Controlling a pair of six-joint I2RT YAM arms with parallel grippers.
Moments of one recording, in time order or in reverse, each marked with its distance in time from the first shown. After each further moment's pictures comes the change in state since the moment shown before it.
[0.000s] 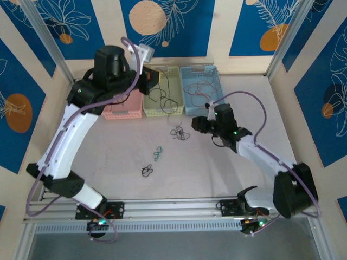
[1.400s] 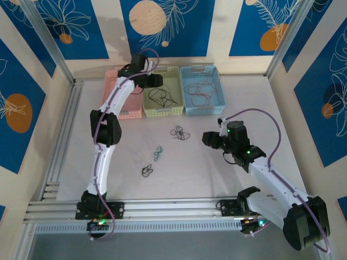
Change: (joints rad) left arm 0.269 0.922 0.392 0.045 0.052 -0.117; right arm -0.047 -0.253 -0.212 -0.089 -0.005 -0.009
